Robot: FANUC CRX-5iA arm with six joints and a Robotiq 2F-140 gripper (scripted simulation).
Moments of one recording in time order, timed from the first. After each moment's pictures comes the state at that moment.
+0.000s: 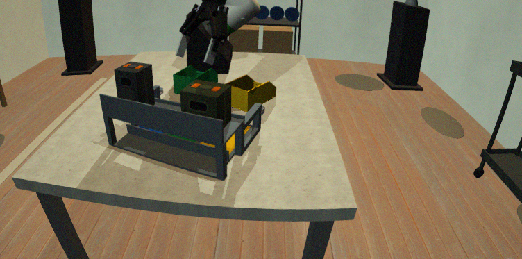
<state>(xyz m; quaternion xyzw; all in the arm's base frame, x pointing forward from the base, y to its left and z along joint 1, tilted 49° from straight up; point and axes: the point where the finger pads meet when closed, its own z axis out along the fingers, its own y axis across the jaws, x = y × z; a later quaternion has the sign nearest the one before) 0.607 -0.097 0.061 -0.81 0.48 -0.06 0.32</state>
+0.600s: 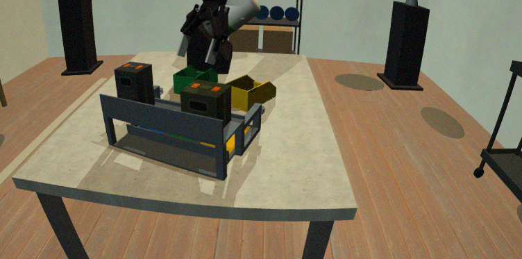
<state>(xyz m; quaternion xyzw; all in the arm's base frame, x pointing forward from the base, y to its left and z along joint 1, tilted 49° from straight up) 0.602 -0.094 0.062 -0.81 0.48 -0.06 0.32</state>
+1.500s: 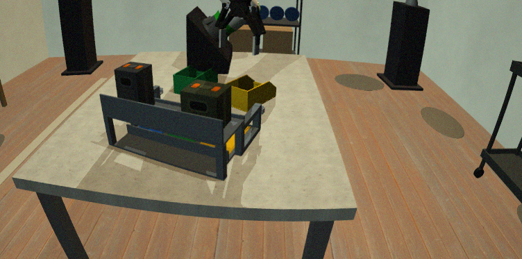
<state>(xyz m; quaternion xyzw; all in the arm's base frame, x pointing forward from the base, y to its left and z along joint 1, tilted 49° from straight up) 0.398 0.026 0.125 -0.85 0.33 0.11 0.40</state>
